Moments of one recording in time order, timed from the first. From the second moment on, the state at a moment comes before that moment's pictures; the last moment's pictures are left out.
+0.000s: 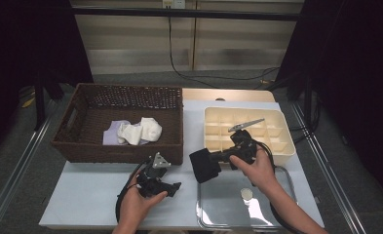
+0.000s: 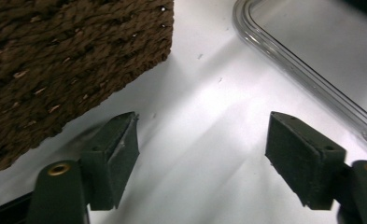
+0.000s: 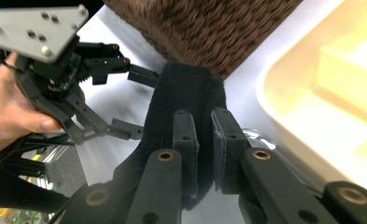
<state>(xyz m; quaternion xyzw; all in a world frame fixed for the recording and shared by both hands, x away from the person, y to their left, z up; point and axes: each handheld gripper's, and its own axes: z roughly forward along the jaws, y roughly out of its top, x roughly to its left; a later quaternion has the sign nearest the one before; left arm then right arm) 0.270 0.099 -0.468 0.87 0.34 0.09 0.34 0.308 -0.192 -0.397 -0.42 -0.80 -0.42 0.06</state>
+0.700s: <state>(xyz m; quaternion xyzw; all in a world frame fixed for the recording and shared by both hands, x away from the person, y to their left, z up) 0.257 0.106 -0.486 0.87 0.31 0.12 0.37 0.333 -0.223 -0.351 -0.45 -0.79 -0.42 0.03</state>
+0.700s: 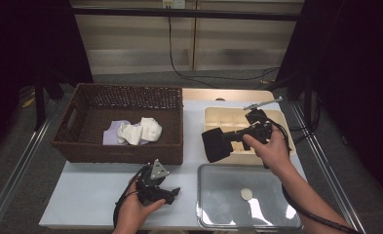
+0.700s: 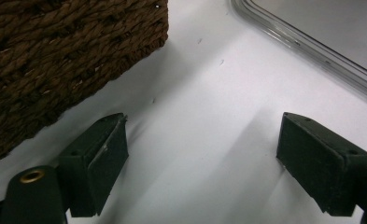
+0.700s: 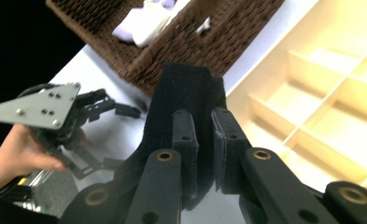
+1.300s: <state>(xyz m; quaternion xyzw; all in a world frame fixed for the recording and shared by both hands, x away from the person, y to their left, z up) 0.257 0.107 -0.487 0.87 0.31 0.12 0.37 0.358 -0.239 -0.356 -0.49 -0.77 -0.42 0.01</state>
